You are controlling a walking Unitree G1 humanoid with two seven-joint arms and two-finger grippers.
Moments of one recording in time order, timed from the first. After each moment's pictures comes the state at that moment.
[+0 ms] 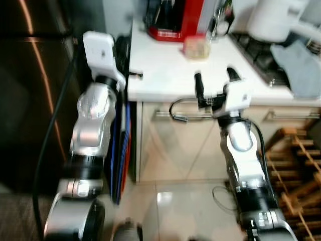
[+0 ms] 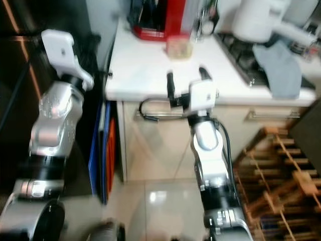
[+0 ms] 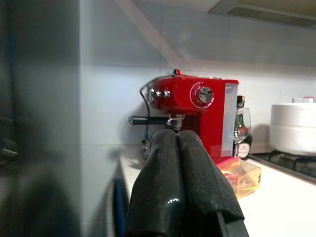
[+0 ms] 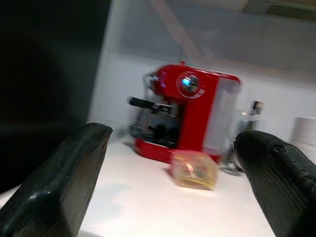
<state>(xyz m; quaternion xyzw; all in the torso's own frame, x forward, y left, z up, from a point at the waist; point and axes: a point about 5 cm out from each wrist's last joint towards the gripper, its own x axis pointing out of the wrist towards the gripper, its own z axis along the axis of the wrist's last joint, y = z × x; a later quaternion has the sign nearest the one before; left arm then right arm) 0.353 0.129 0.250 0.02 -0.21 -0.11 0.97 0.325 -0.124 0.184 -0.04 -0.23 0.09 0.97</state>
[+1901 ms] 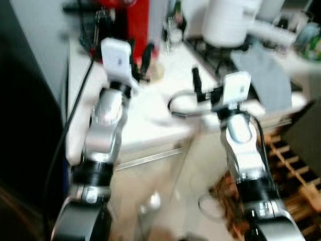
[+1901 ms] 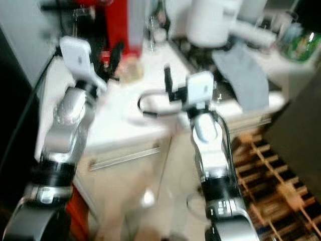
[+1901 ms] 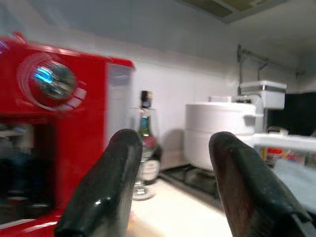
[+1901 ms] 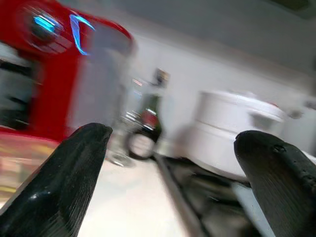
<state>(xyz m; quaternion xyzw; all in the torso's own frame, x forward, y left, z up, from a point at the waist) 0.348 0.091 0.245 -0.02 -0.21 -0.15 0.97 0.336 -0.135 0.186 -0.07 -0.22 0.09 0.97</state>
